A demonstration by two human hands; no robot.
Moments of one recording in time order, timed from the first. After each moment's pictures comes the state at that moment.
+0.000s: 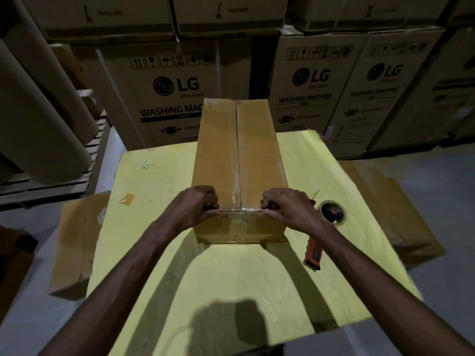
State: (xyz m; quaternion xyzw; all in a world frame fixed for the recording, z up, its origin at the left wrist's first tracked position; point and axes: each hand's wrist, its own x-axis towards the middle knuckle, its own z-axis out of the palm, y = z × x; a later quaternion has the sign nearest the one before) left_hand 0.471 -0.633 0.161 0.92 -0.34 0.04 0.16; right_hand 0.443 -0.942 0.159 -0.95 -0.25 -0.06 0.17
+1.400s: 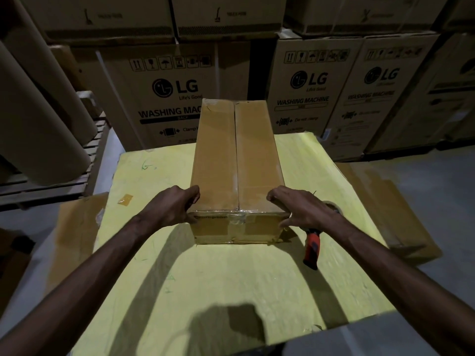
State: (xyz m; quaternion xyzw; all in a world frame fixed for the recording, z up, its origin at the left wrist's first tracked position) left_hand 0.485 -0.592 0.154 0.96 -0.27 -0.04 0.10; right_hand 0.462 -0.982 0.155 -0.96 -0.28 0.05 0.06
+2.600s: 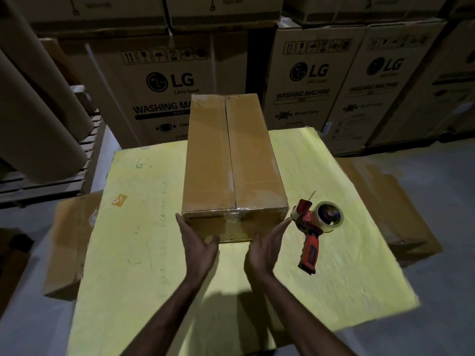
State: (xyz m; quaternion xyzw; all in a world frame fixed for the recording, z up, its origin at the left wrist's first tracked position) left_hand 0.396 -0.695 0.049 0.83 0.12 0.06 0.54; right_hand 0.396 -0.850 0.021 -0.82 0.26 -0.14 0.49
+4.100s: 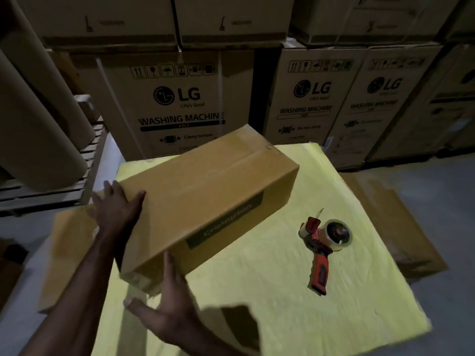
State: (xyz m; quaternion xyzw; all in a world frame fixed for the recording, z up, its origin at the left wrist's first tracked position) left_hand 0.543 -0.473 0.113 0.97 0.20 0.05 0.17; right_hand 0.333 -0.677 0.128 -0.81 -0.04 0.21 0.55
